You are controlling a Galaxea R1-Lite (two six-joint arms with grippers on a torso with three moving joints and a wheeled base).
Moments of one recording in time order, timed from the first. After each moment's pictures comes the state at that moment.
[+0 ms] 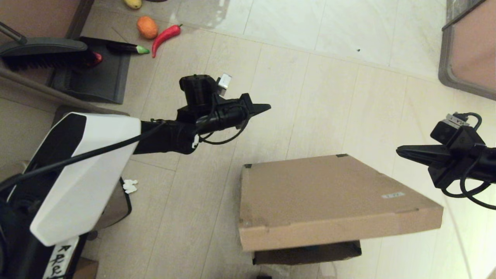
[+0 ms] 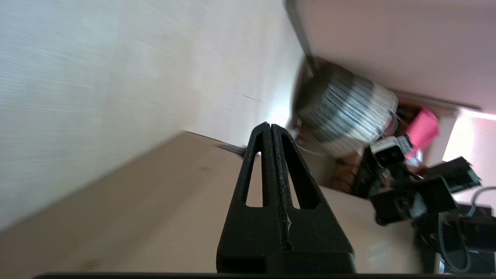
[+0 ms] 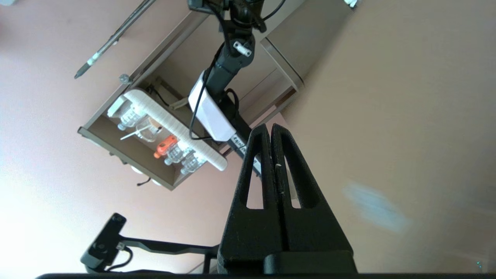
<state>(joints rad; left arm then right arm) -0.48 2.34 -1.95 -0.46 -0.63 -0.71 -0.28 1.70 -0.68 -1.21 1.47 1.50</state>
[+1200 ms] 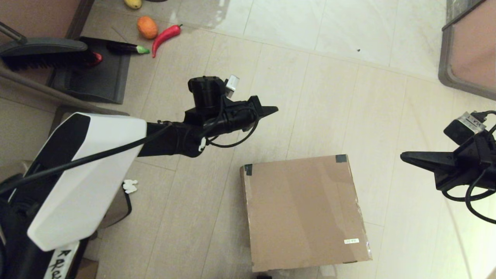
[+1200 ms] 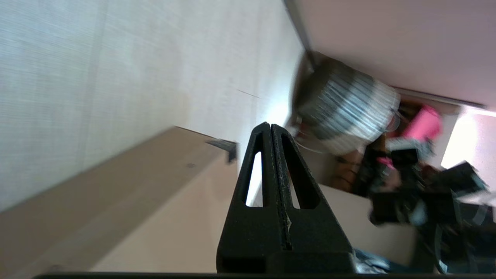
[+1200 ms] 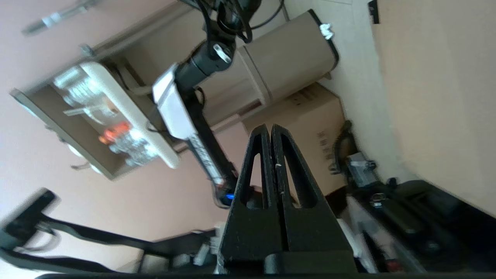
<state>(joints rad) -0.52 2.33 -1.92 -0.45 -0.56 -0.69 -0.29 1.67 -0.61 -1.21 1.45 1.18</state>
